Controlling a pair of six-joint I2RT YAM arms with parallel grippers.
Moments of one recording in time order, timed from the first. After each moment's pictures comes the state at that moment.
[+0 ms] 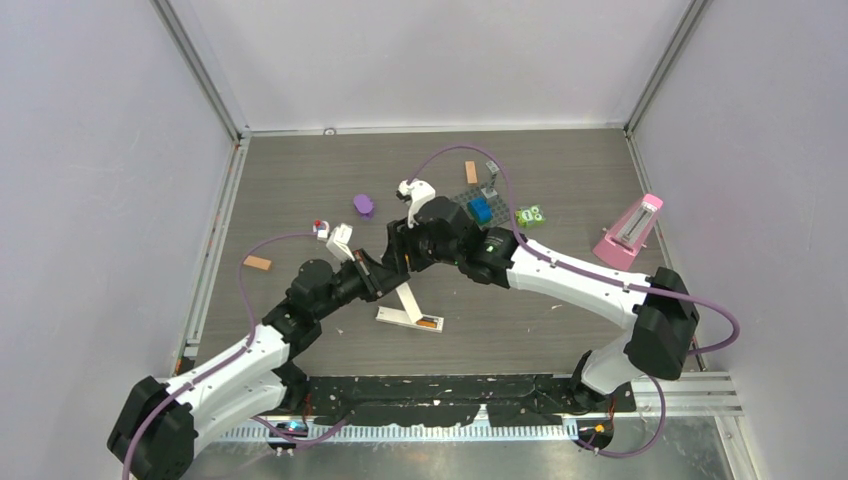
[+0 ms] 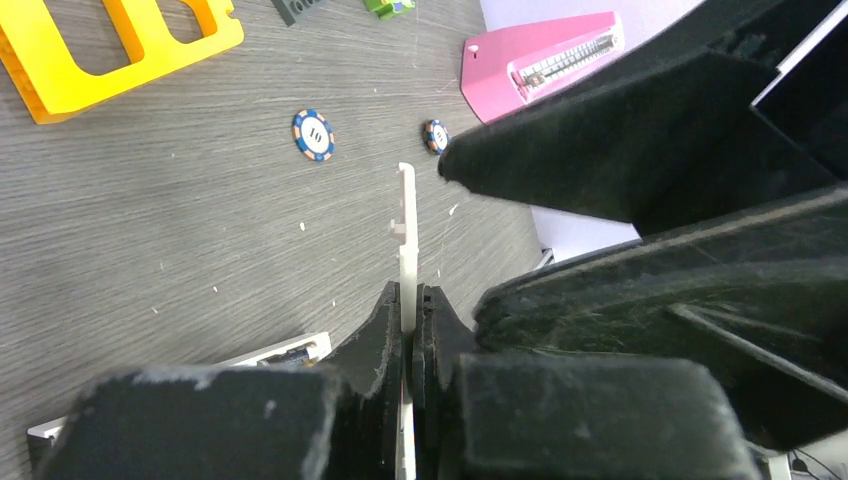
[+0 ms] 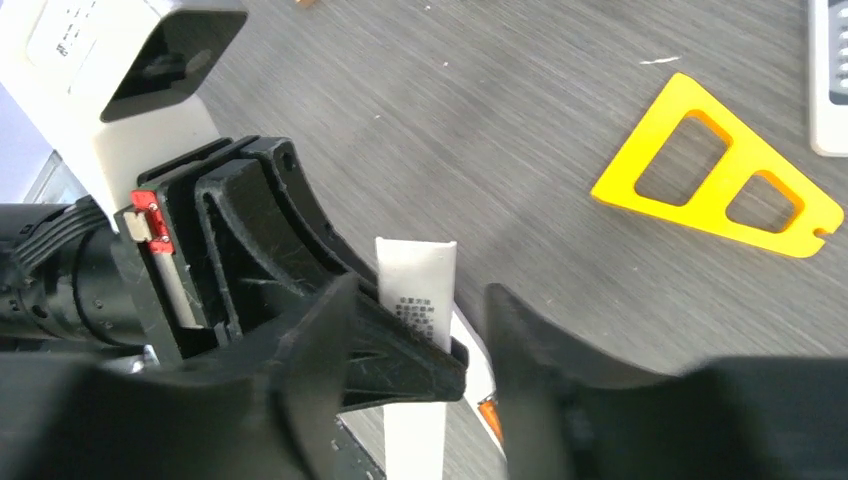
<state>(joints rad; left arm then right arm) -0.62 0.85 0.31 0.35 0.23 -0.97 0.99 1.51 1.23 -0.25 0.01 0.43</state>
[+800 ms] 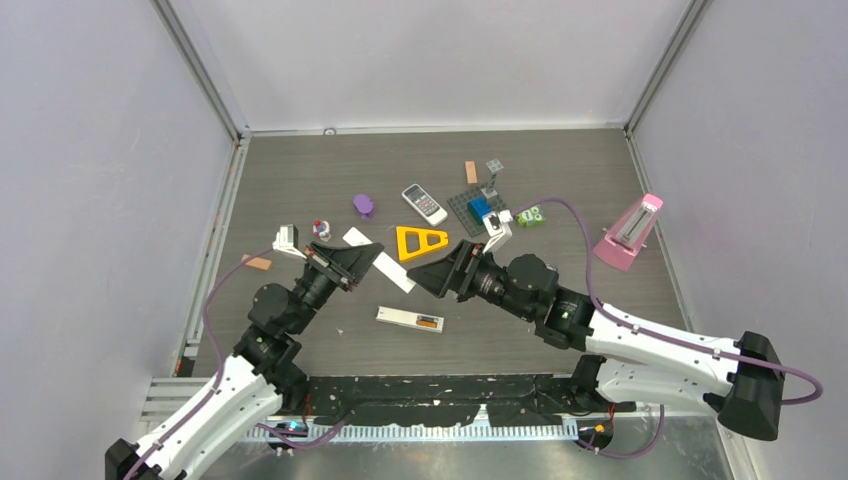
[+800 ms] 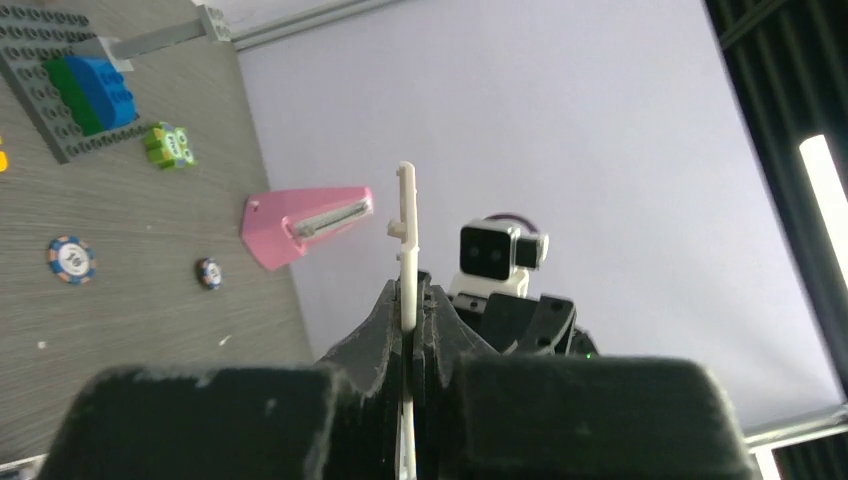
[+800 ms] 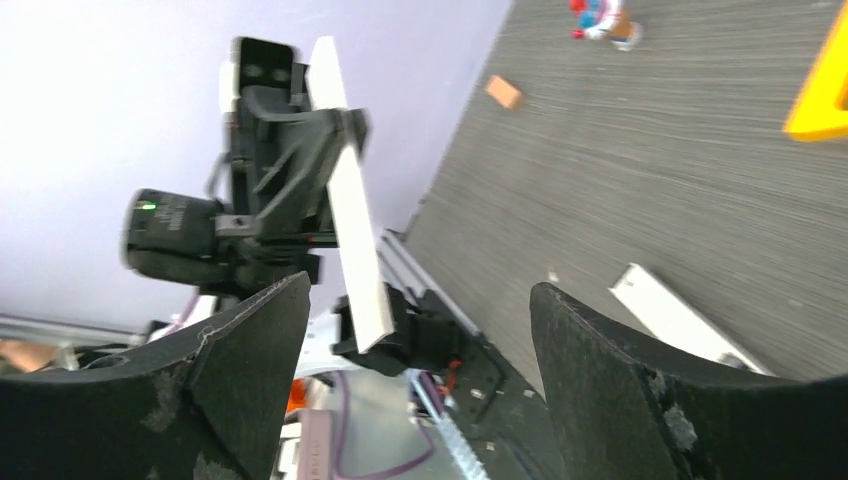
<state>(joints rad) -0.62 0.49 0.30 0.38 0.04 -1.34 1.04 0.95 0.65 0.18 0.08 0.97</state>
